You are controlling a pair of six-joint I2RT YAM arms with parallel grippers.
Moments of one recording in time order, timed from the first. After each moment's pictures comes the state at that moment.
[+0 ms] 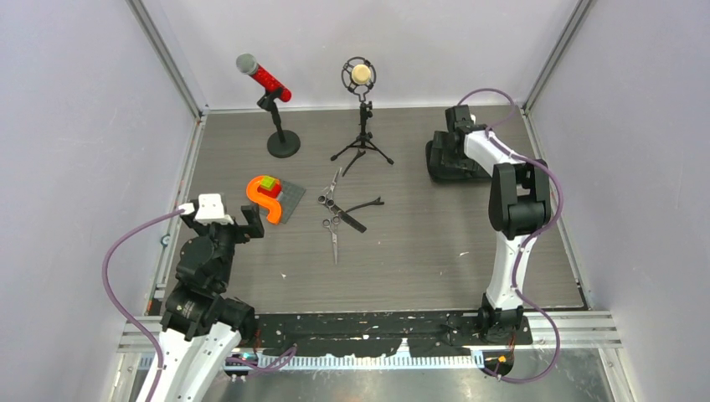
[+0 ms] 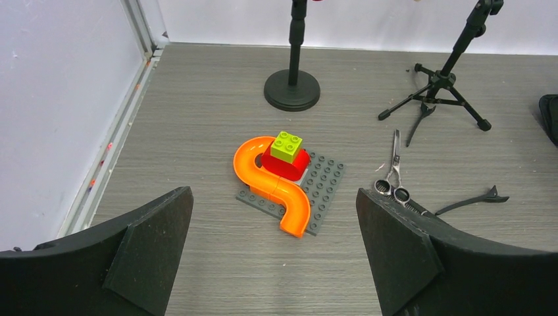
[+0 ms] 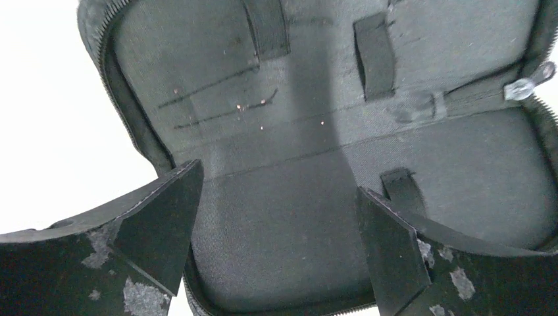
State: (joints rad) left arm -0.33 0.28 0.56 -0.33 -0.36 -0.05; right arm 0.12 2.08 1.61 -0.57 0.22 0.28
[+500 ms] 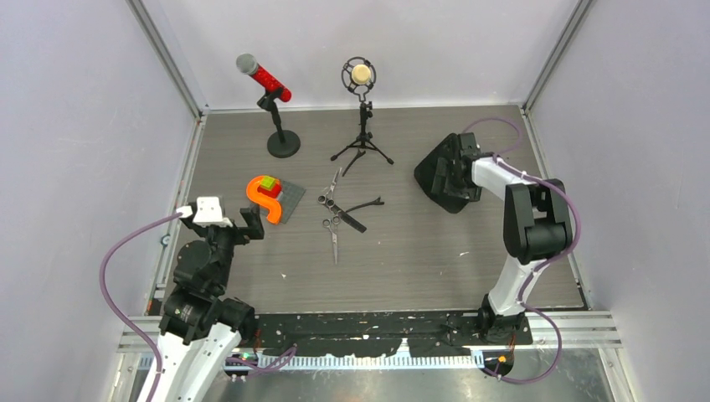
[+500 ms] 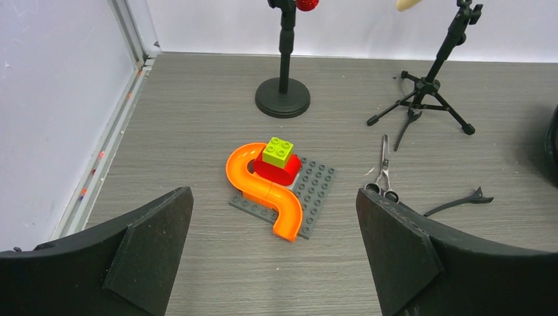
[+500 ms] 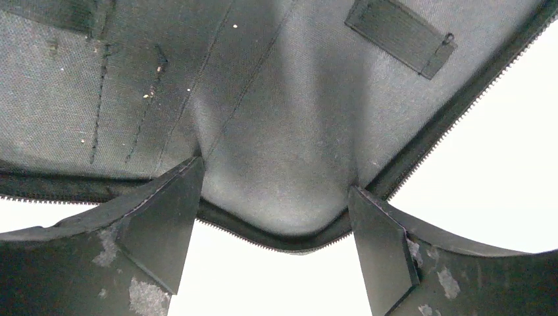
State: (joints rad) left arm -0.35 0.25 0.56 -0.33 -0.34 -0.05; right arm 0.13 1.85 1.22 -0.49 0.13 0.32
